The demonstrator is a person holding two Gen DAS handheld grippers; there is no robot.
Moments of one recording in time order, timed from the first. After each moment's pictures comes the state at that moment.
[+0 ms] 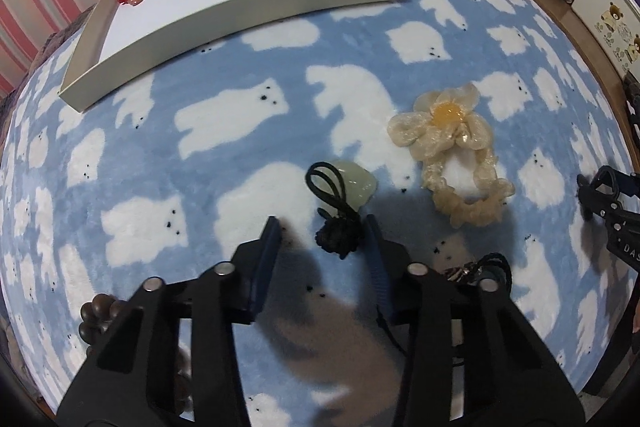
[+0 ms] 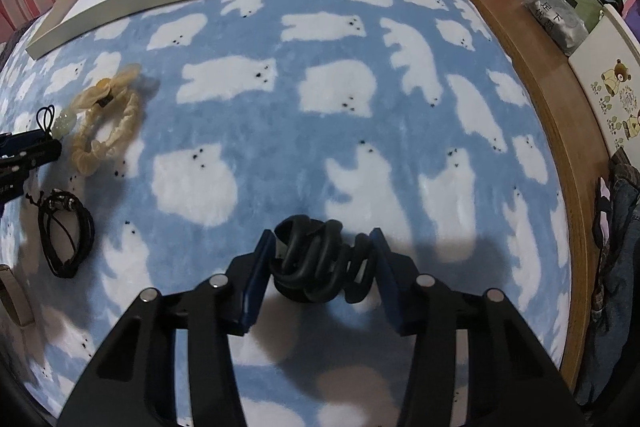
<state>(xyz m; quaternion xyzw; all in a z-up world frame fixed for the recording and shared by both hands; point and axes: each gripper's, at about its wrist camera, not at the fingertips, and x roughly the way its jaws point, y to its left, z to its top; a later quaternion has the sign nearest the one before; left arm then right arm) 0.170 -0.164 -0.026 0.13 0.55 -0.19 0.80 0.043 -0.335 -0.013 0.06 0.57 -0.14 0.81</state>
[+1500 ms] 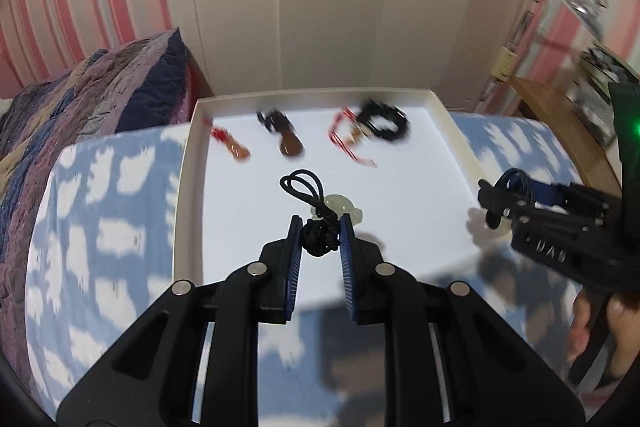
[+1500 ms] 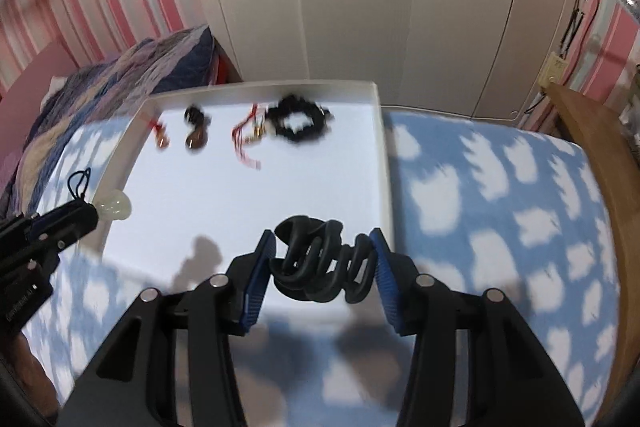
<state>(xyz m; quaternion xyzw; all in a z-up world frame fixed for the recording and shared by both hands) 0.349 -0.098 0.074 0.03 0.44 -0.12 0.89 0.322 -0.259 0.063 0.09 0.46 -0.03 0.88</state>
